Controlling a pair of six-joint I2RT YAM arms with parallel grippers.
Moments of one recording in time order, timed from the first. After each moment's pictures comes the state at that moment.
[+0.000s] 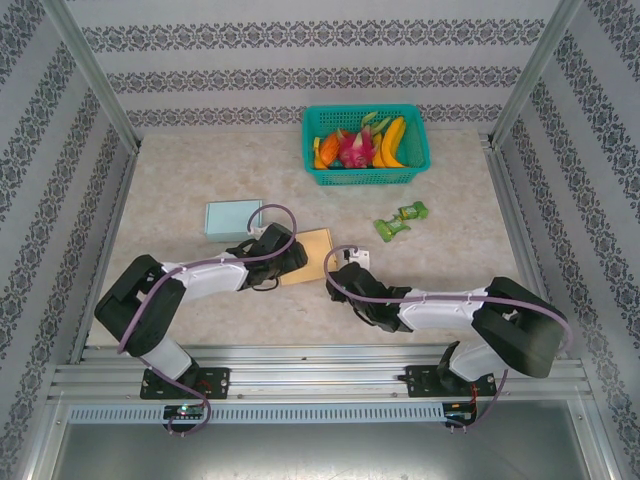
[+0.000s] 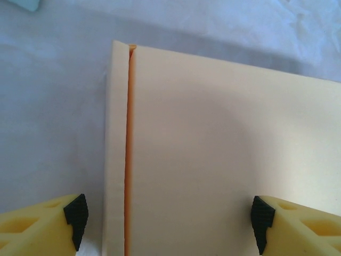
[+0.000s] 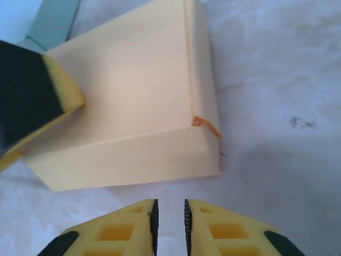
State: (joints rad) left arm -0.64 1.60 0.79 -0.17 -0.14 -0.96; right arm 0.95 1.42 0.49 0.21 0.30 0.86
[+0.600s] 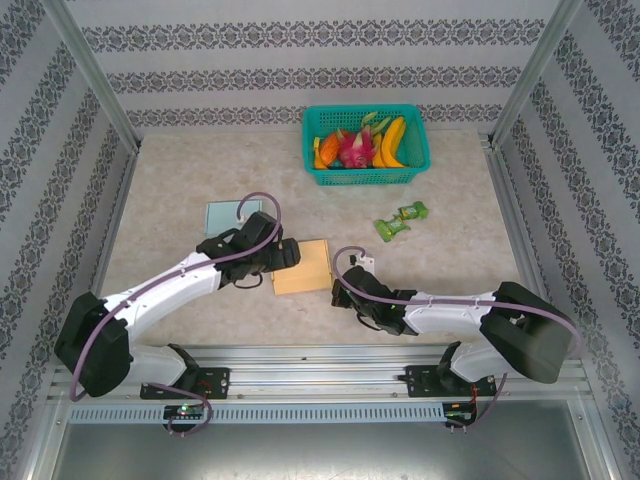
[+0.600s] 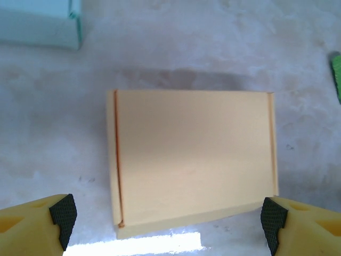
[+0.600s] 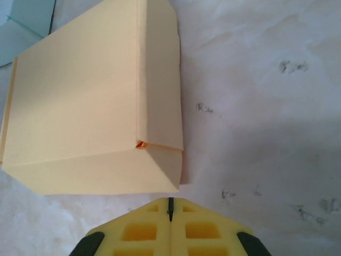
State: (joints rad) left arm -0.63 1.35 0.94 -0.55 -0.11 -0.78; right arm 0.95 1.38 0.45 0.17 0.22 0.99
